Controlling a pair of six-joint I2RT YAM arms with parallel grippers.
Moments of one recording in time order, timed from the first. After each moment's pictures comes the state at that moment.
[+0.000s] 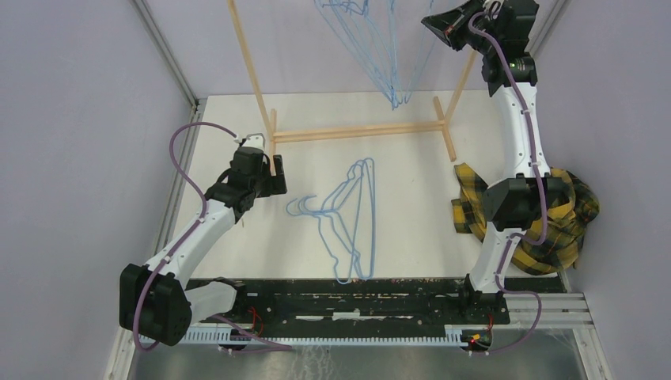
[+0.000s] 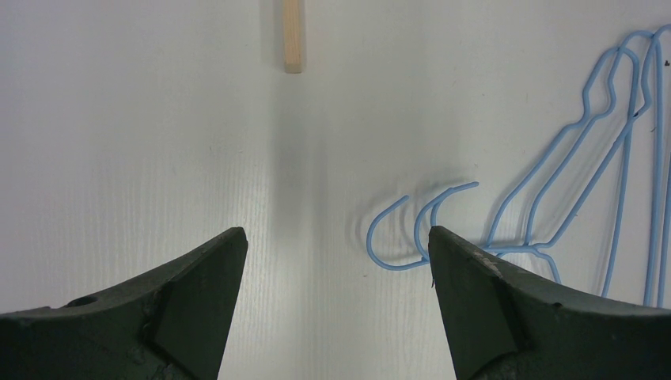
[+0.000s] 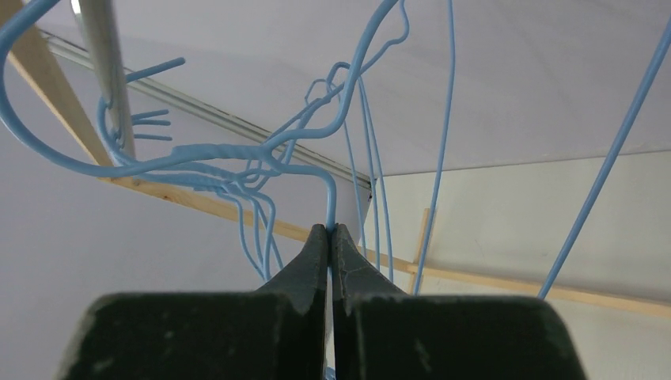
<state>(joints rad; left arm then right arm) -0.31 1.17 0.84 -0.40 -0.21 -0.31 0.01 1.99 2.32 -0.30 -0.57 0.96</state>
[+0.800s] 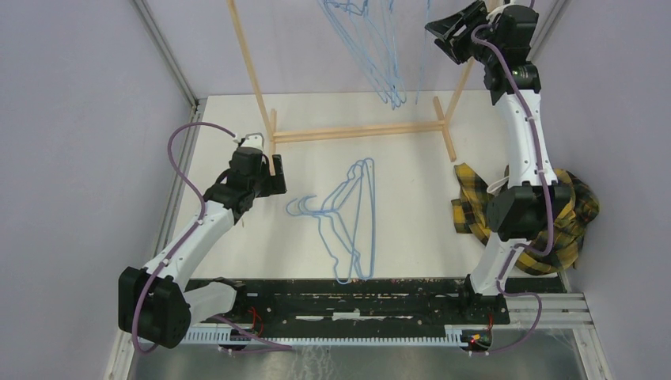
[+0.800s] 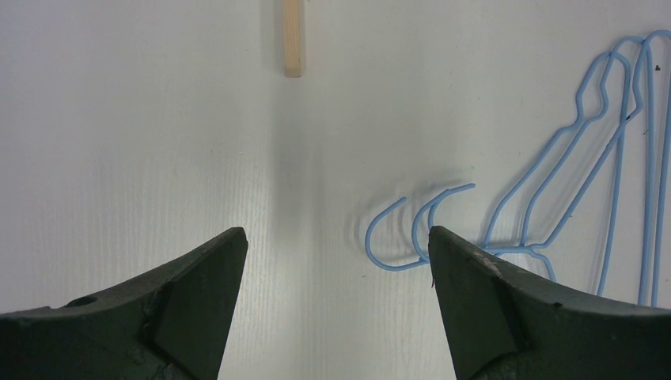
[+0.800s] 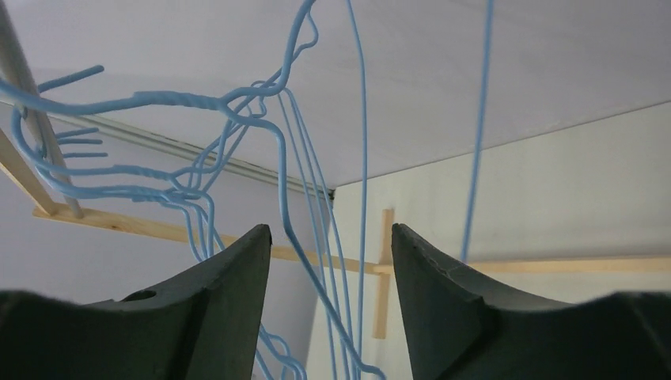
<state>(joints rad) -0.31 1.15 0.84 -0.40 -0.21 -0.31 0.00 1.91 2.17 -0.34 -0.44 0.95</state>
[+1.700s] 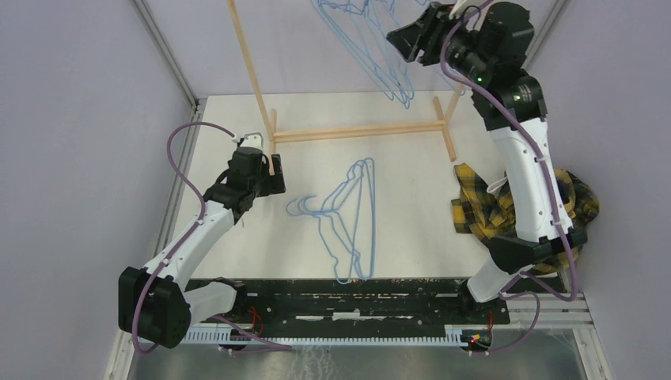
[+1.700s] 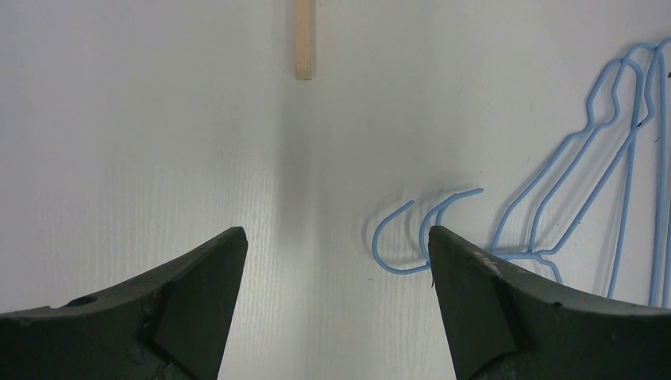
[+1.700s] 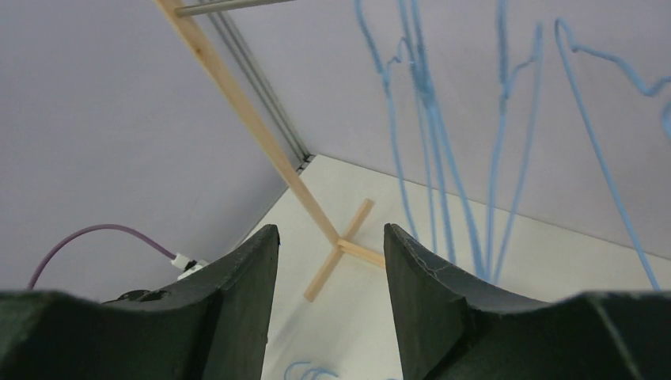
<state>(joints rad) -0.31 1.15 0.84 -0.40 -0.23 -0.31 0.29 1.61 2.20 -0.54 -0.30 0.37</state>
